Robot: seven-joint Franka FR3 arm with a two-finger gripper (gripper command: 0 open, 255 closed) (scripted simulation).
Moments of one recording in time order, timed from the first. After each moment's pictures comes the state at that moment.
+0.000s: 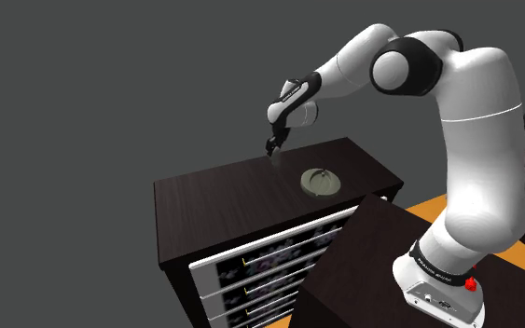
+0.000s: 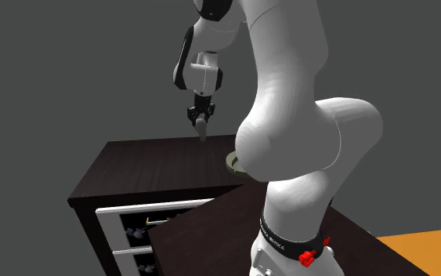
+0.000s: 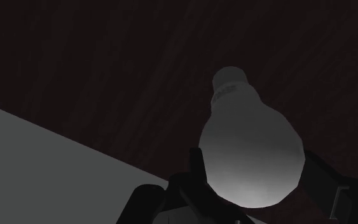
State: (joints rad) arm -0.16 0.59 -0.07 -1.87 0.28 2.63 -0.52
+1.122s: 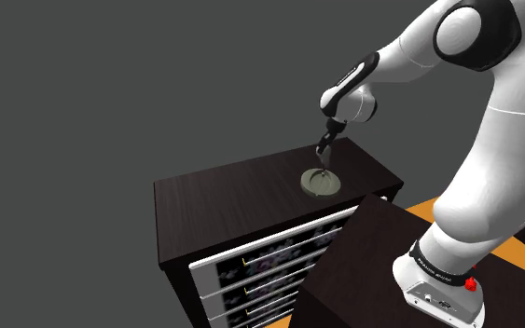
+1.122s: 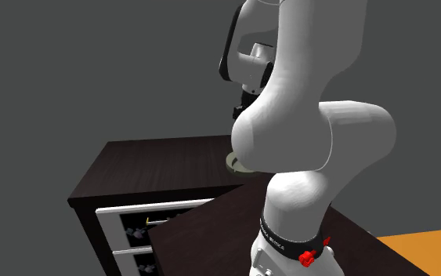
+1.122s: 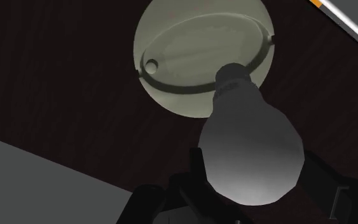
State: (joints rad) arm -0.44 0.26 -0.08 -2.30 0.39 2.67 -0.94
